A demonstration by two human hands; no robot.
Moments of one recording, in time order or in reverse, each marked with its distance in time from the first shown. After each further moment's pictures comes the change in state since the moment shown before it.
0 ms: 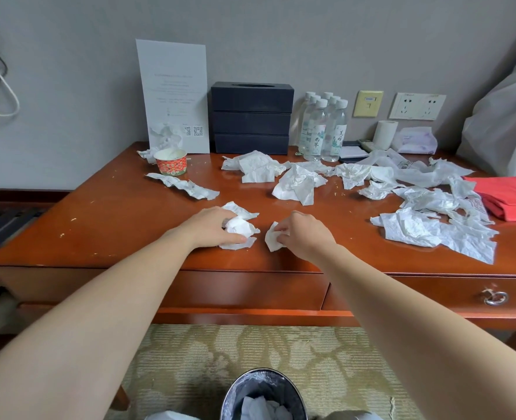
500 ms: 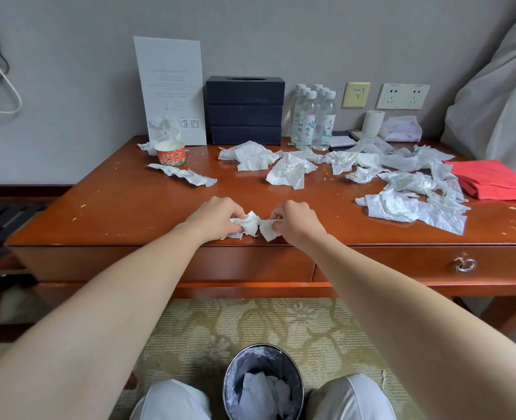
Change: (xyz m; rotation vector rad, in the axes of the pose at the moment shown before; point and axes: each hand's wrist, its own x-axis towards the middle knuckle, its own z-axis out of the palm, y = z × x) left_hand -0.048 0.034 0.007 0.048 0.127 0.070; right_hand -0.049 -0.021 -0.014 0.076 0.010 0.042
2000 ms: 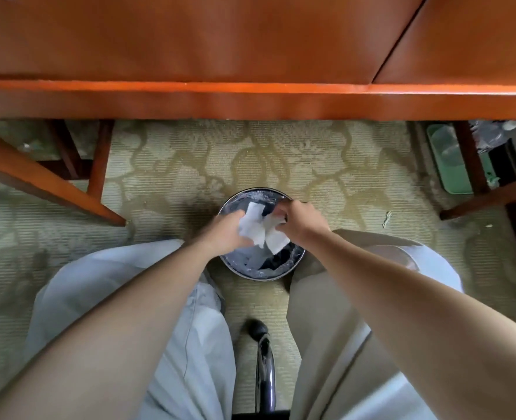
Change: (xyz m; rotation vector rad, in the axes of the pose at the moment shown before) left_hand -0.104 -0.076 0.381 -0.328 -0.644 -0.334; right_hand -0.112 0.146 0.315 0.024 -0.582 0.302
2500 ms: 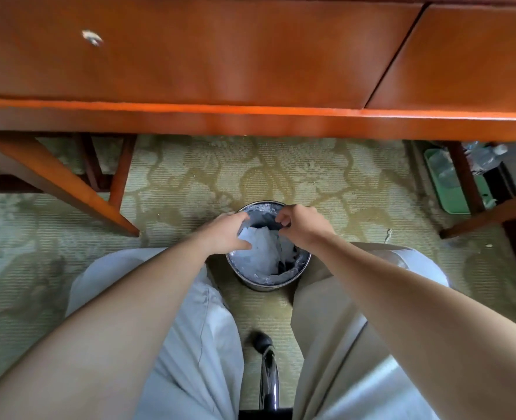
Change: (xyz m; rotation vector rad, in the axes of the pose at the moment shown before) left_hand -0.034 0.004 -0.038 0.161 0.037 0.092; right_hand -0.028 -0.023 -0.023 0.022 0.039 -0.049
